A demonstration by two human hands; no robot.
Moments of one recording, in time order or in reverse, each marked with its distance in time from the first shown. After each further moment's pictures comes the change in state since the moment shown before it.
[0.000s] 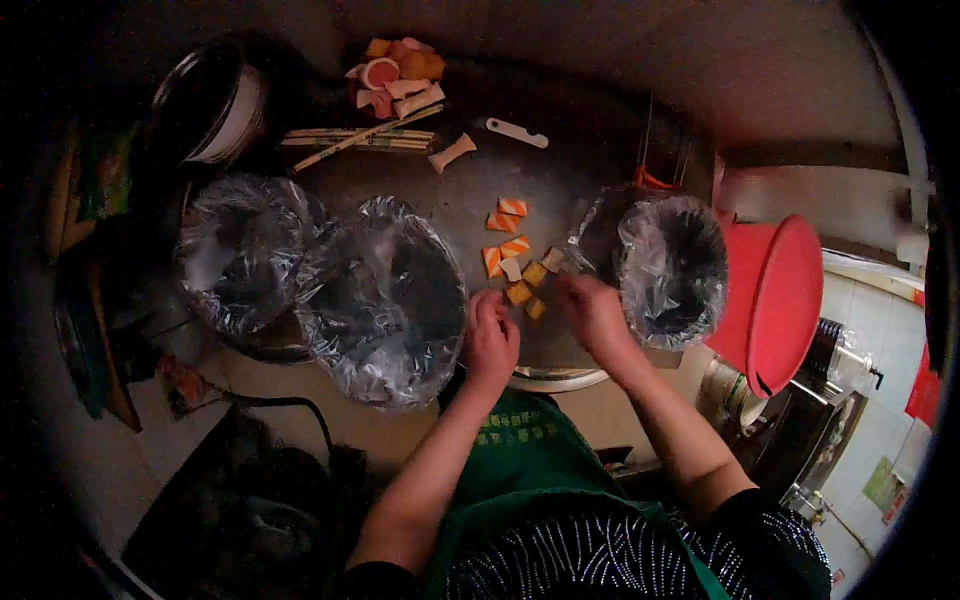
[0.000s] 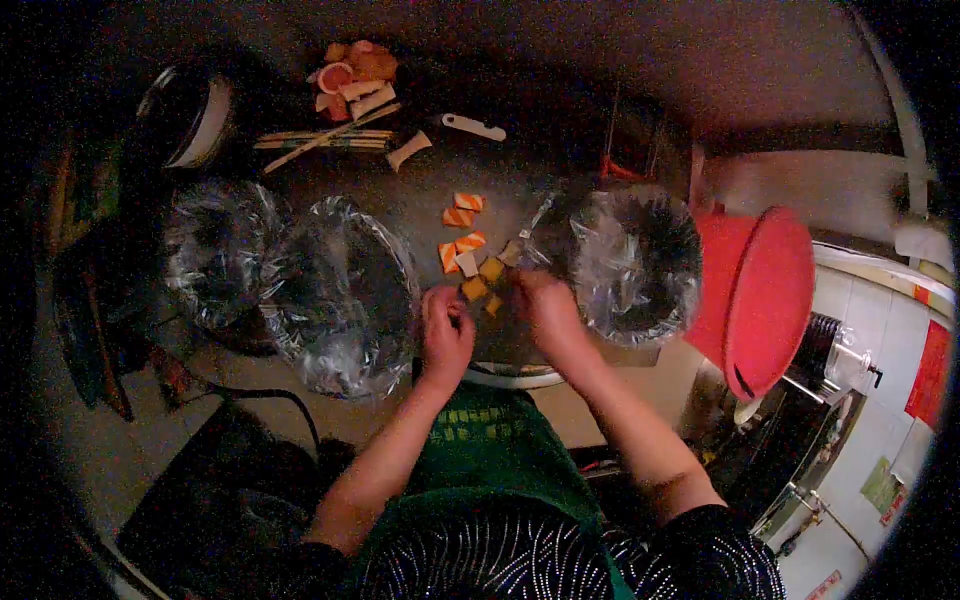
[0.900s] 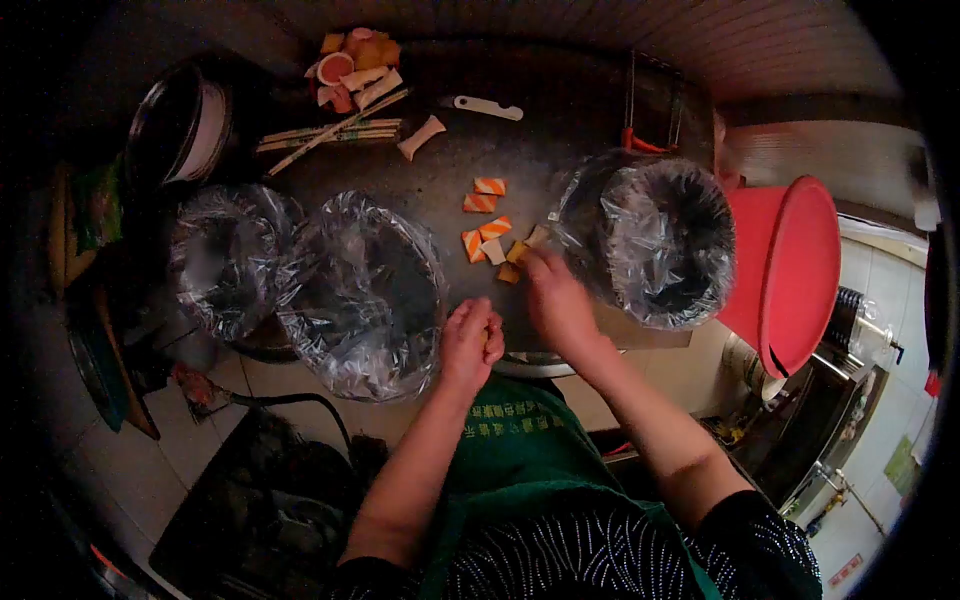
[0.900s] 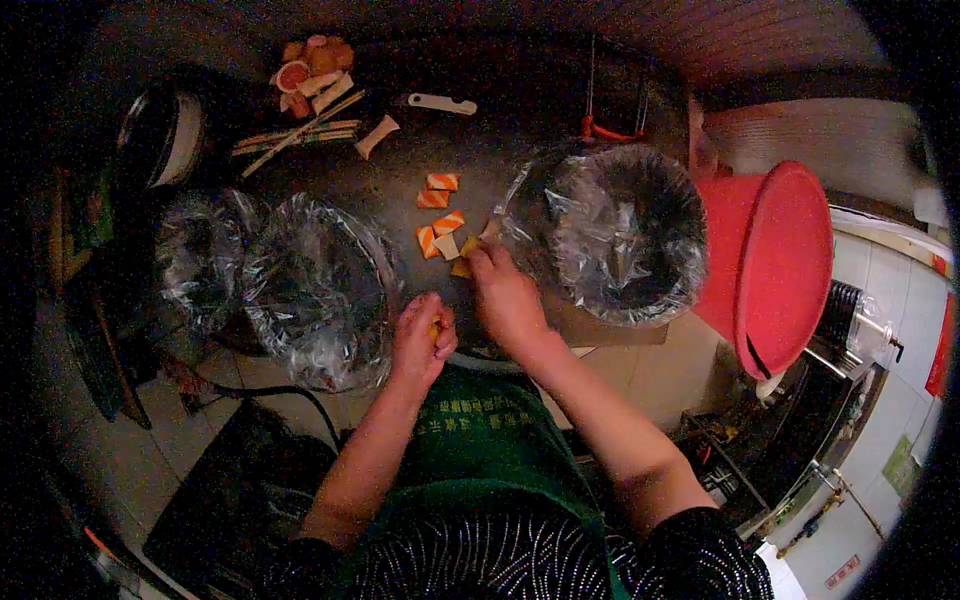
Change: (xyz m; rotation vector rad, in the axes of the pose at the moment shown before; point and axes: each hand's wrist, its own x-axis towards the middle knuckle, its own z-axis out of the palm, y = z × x) left_hand -0.003 0.002 -0.029 -1.246 -0.284 -0.850; right_hand -0.005 -0.013 0.027 -0.130 0.016 0.023
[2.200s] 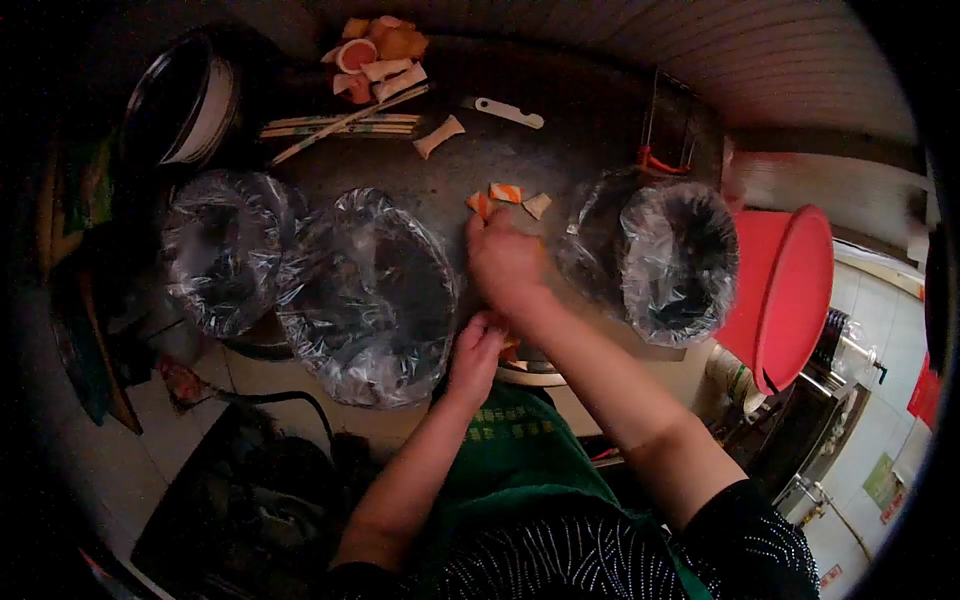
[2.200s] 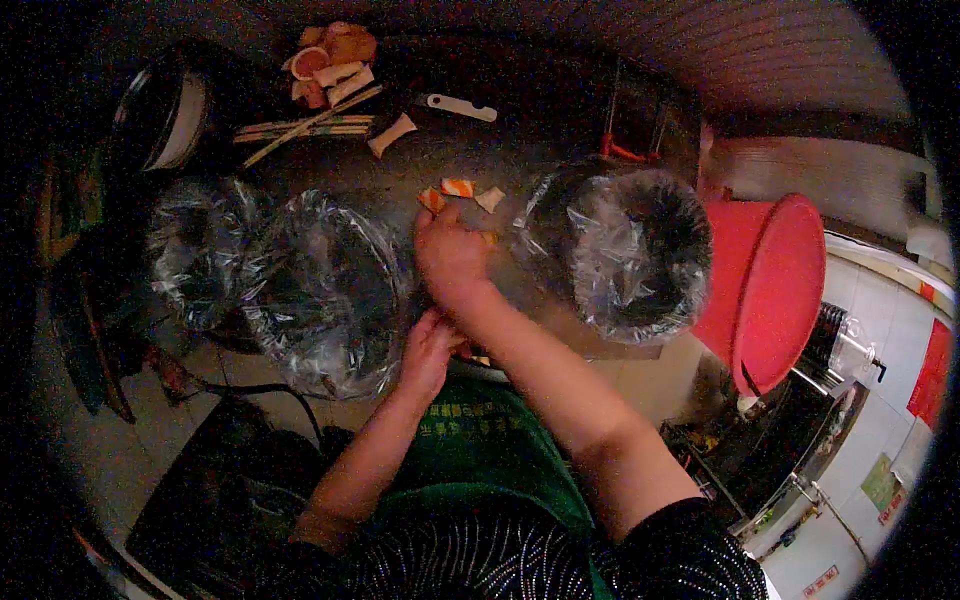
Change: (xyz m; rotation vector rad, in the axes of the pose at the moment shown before) left_hand 0.001 -0.019 0.000 0.378 0.093 0.198; right_hand 0.082 -0.044 0.050 -0.553 -0.102 0.002
